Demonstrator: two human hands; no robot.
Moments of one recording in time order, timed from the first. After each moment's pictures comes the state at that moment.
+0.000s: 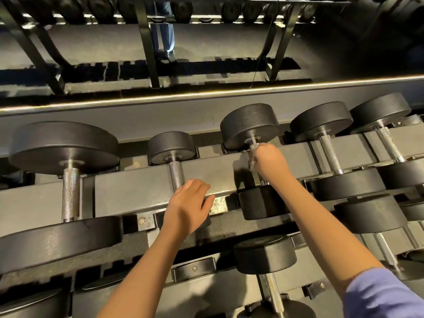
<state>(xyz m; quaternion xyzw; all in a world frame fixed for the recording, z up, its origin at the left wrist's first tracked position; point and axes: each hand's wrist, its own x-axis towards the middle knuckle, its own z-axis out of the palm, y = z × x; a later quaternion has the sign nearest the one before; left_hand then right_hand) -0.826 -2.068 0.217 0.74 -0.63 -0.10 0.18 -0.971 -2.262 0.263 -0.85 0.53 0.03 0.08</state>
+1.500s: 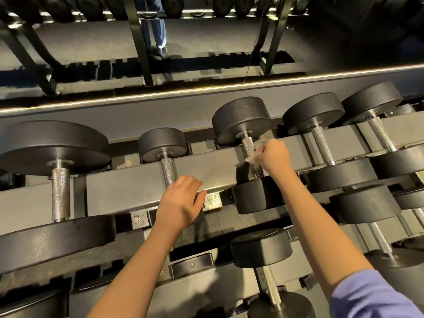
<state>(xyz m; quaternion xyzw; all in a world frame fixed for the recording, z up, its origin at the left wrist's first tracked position) -0.824 -2.071 0.209 0.74 -0.64 -0.07 0.19 -0.996 -2.268 0.260 -0.75 0.63 -0.06 0.18</state>
